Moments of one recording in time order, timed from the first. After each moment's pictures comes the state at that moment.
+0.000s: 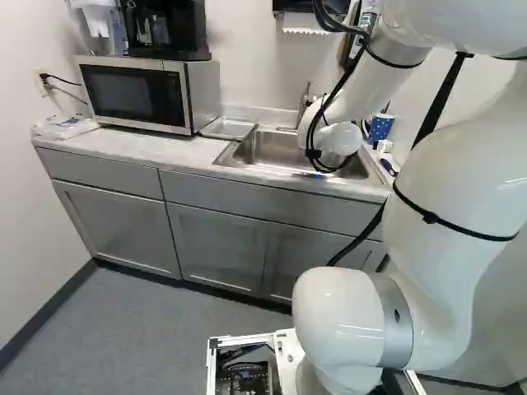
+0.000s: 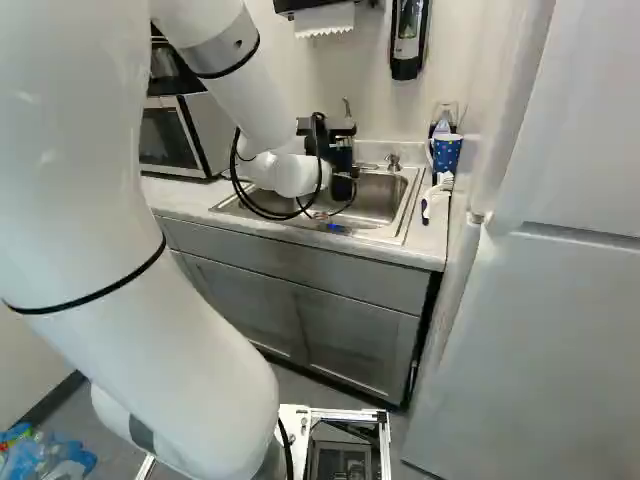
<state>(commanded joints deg) -13.3 -1.9 -38.5 0.0 35.3 0.0</state>
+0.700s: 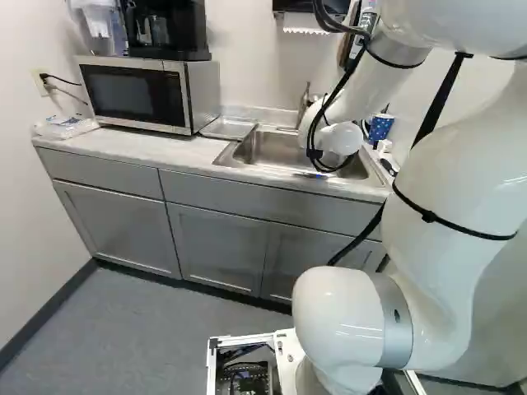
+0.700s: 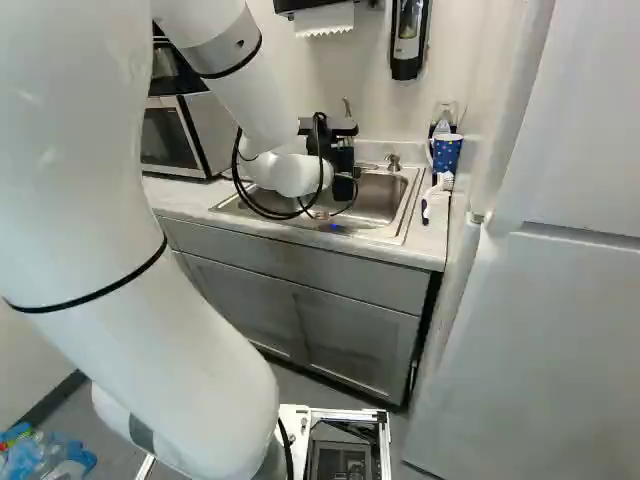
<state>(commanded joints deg) -13.3 -1.9 -38.5 0.0 35.3 0.0</state>
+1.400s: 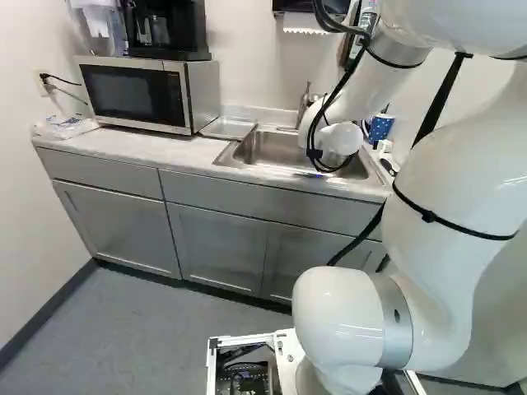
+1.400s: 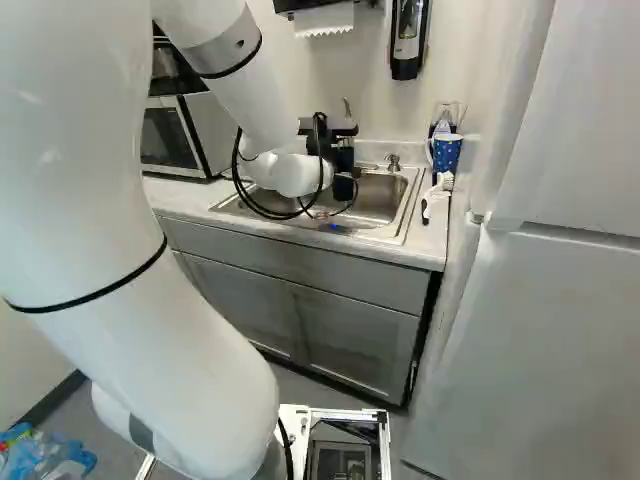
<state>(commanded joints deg) -13.3 -1.9 -38.5 0.0 35.3 0.0</state>
